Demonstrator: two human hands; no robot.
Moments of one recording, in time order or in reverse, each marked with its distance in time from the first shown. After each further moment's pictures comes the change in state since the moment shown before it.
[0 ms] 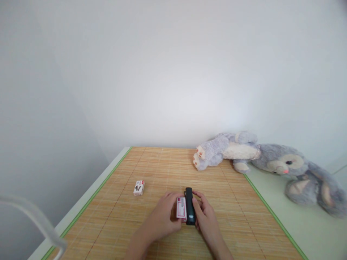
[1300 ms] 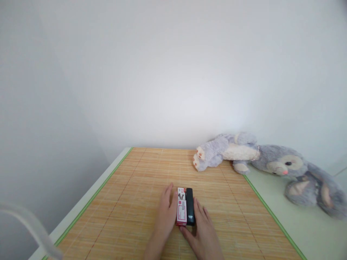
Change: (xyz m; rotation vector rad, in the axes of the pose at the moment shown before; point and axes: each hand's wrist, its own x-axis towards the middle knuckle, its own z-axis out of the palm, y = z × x) left_hand 0.026 -0.044 0.057 -0.165 0.479 -0.410; right_hand -0.031 0.032 -0.004 -0.908 -0.048 -0.306
